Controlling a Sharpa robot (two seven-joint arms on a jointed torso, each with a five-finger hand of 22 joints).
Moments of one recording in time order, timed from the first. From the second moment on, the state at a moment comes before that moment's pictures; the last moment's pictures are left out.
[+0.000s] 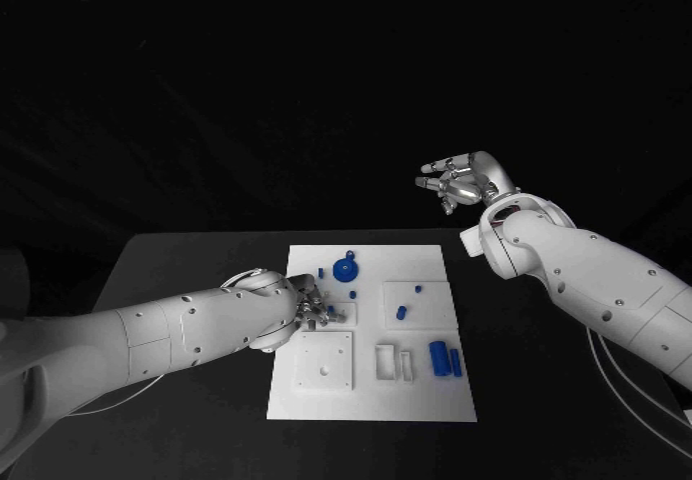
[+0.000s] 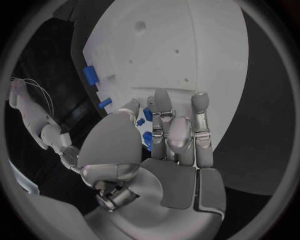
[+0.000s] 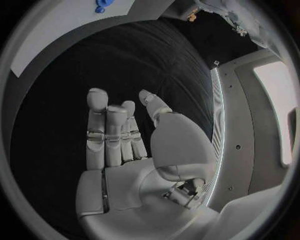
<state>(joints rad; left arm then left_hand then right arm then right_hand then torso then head) 1.19 -0.53 -0.21 1.20 -1.07 -0.16 -0.49 1.06 -0.20 0.18 0.28 0.05 1.31 -0.05 0.18 1.11 1.46 -0.08 0.63 0.26 1.43 -0.13 1.31 0.94 0.04 1.28 -0.15 0.55 1.31 1.02 -0.58 0.44 1.17 -1.09 -0.45 0.02 1.19 -0.07 0.20 -0.15 0.40 1.05 0.11 0.07 0.07 1.19 -0.01 0.76 0.97 1.42 -0.07 0.91 1.01 0.08 1.46 -0.09 0.39 1.31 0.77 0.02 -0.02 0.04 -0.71</state>
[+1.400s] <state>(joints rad) 1.29 -0.56 -0.12 1.14 -1.02 -0.05 -0.49 1.12 -0.02 -0.03 0.09 0.23 1.17 0.01 0.07 0.75 1.47 -0.06 0.49 0.31 1.35 -0.12 1.23 0.78 0.04 1.25 -0.13 0.50 1.31 1.02 -0.59 0.44 1.16 -1.09 -0.45 0.02 1.19 -0.07 0.19 -0.16 0.41 1.05 0.11 0.07 0.07 1.19 0.00 0.76 0.97 1.42 -0.07 0.91 1.01 0.08 1.46 -0.09 0.39 1.31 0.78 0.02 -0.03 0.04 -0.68</state>
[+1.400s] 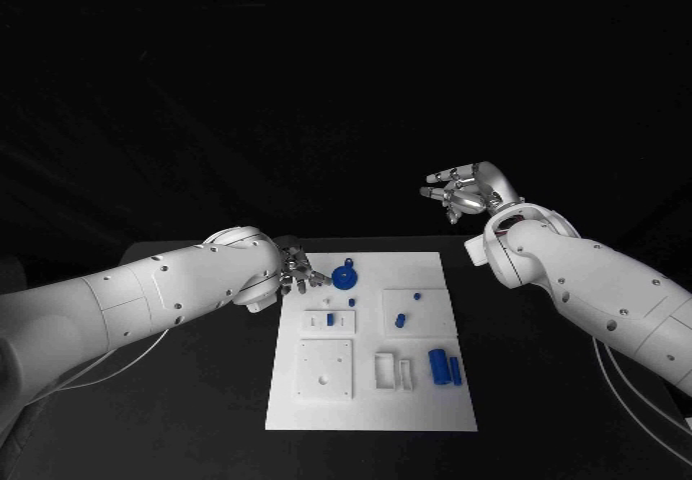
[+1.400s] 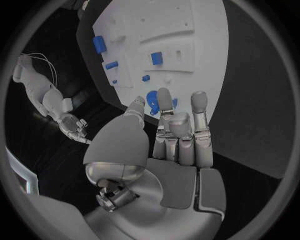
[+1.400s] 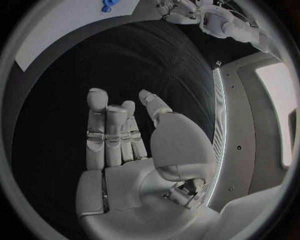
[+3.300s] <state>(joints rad) 1.29 -0.38 -0.11 0.77 -1.00 0.11 -0.45 1.15 0.10 -0.05 0.01 0.26 1.12 0.04 0.08 0.49 1.47 -0.05 0.49 0.35 1.35 -0.11 1.27 0.74 0.04 1.26 -0.13 0.49 1.31 1.02 -0.59 0.44 1.17 -1.09 -0.45 0.01 1.19 -0.07 0.19 -0.16 0.41 1.05 0.11 0.07 0.07 1.19 0.00 0.76 0.97 1.42 -0.07 0.91 1.01 0.08 1.46 -0.09 0.39 1.31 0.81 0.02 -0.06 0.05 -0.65</state>
